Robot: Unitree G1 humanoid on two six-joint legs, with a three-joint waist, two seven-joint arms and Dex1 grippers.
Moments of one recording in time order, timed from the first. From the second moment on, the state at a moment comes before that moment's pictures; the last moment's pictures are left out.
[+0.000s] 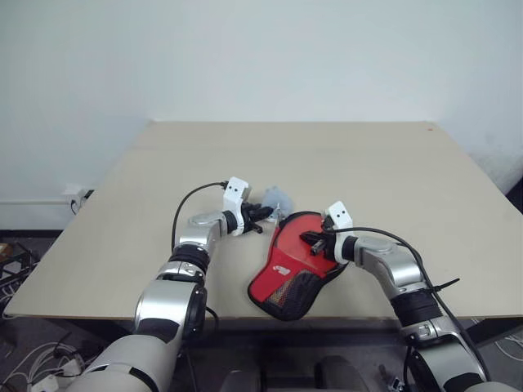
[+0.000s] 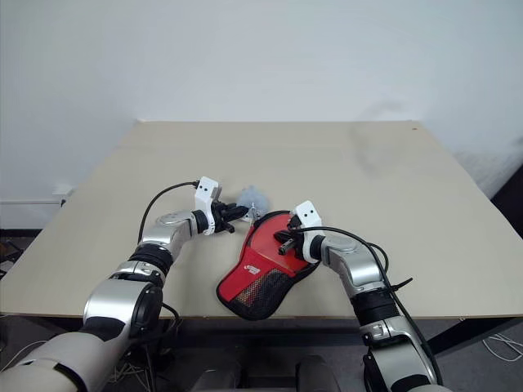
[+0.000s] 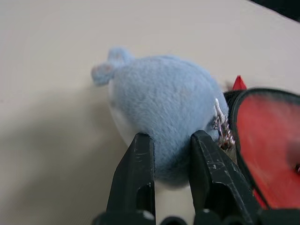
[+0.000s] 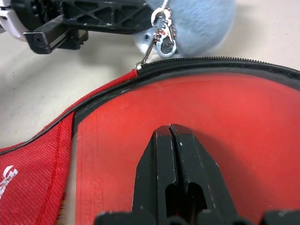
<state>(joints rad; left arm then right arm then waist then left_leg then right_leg) -0.88 0.20 0.07 1.12 -0.14 0.12 -0.79 -0.47 -0.23 0.17 0.28 0.21 0.58 0.69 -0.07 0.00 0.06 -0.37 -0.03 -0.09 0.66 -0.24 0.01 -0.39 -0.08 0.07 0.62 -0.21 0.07</state>
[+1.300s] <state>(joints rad) -1.02 0.09 0.14 1.31 -0.09 0.06 -0.42 -0.45 -0.19 0.16 0.38 0.17 0.36 0.74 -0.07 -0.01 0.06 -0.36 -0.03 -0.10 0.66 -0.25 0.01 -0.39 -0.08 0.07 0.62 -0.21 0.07</state>
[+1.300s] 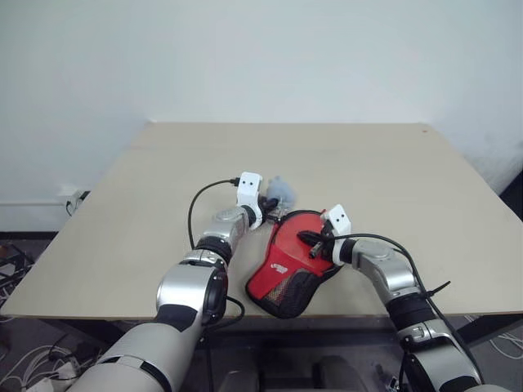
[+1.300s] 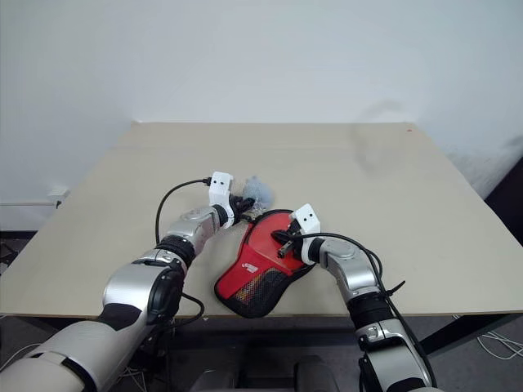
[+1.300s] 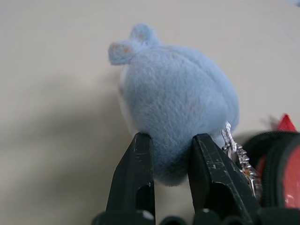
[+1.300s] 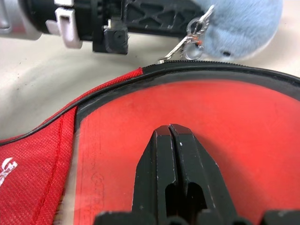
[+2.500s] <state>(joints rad) -1.10 -0.02 0.18 1.37 -0.09 0.04 -0.36 -0.42 -0.18 0.15 0.35 0.17 0.36 0.74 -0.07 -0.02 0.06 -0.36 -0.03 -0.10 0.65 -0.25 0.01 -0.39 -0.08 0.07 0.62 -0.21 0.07</state>
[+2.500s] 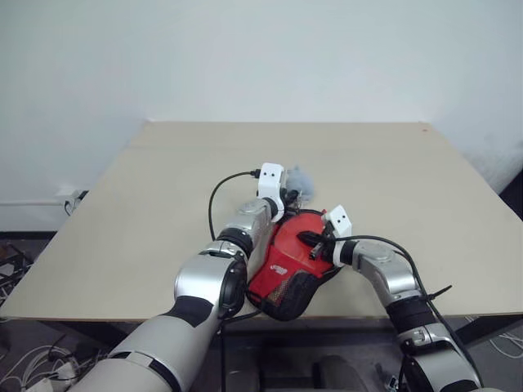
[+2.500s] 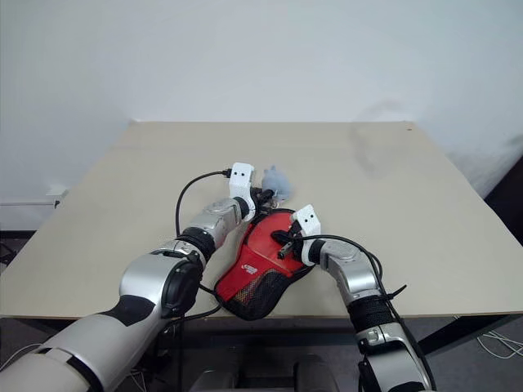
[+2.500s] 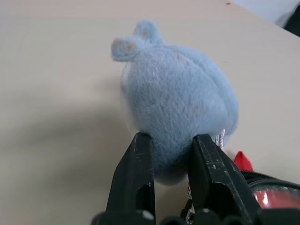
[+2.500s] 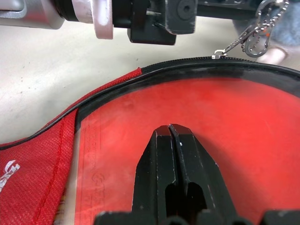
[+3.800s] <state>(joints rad) -1.11 0.03 0.25 1.36 -0.11 0.01 -0.46 -0.42 -0.17 0.15 0.35 0.17 0.36 0.74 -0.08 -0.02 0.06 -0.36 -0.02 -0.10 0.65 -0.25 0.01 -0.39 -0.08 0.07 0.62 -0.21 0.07</state>
